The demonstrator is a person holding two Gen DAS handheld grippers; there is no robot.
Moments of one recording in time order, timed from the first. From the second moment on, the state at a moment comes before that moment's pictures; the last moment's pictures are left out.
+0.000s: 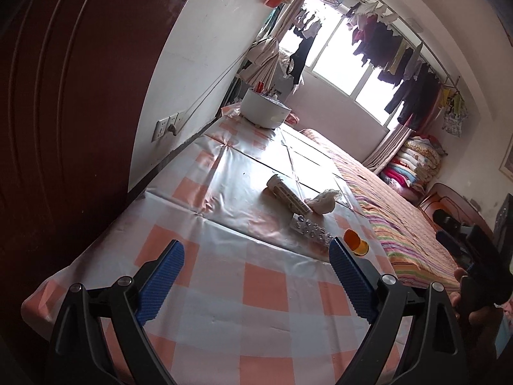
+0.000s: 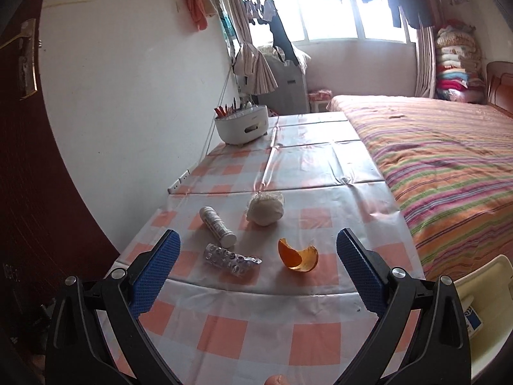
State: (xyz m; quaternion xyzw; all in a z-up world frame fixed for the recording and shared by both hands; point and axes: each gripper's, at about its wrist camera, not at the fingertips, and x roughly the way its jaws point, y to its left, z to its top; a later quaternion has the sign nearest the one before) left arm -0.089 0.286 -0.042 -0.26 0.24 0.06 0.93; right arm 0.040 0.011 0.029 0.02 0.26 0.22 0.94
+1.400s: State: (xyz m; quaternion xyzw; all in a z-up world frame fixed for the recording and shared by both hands) left arm -0.078 0.277 -0.058 -0.27 0.28 0.06 0.92; right arm 0.160 0.048 -0.074 -0.03 0.44 0.15 0.88
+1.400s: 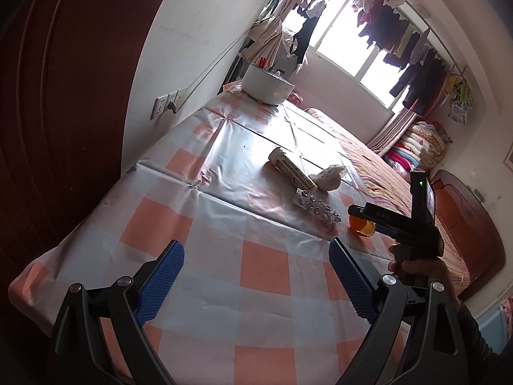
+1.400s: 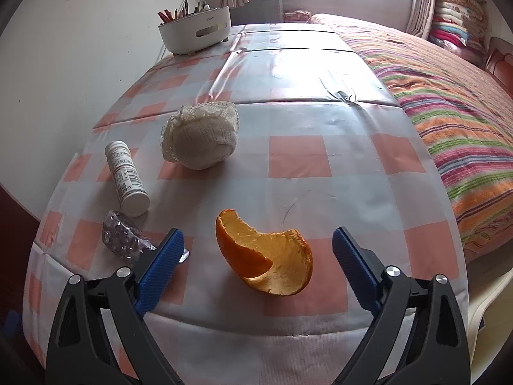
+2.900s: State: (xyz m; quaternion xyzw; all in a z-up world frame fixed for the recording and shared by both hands) left arm 0.135 0.187 -0.028 -0.14 0.33 -0.12 0.92; right arm 0.049 -0.060 -0.030 0.12 0.39 0.25 0.88
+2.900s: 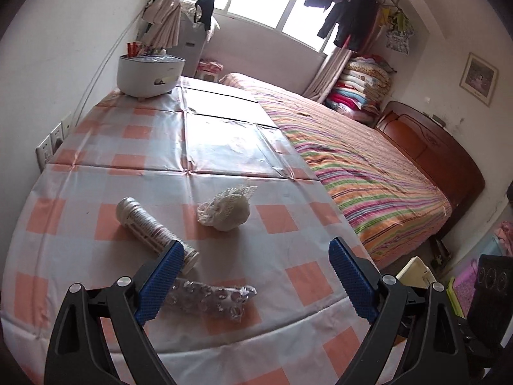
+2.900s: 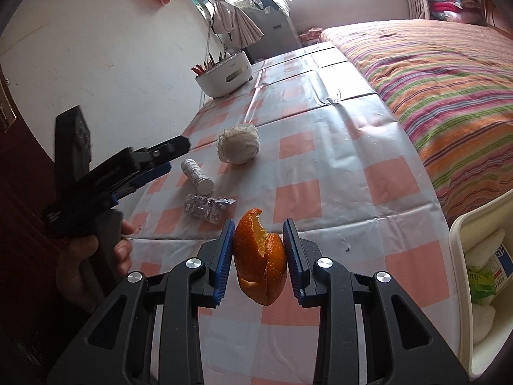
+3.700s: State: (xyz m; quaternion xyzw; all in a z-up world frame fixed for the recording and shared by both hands) left arm 0.245 0.148 -0.069 -0.01 0.44 -0.12 0.89; right arm 0.037 -0.099 -0.028 0.16 0.38 0.24 0.88
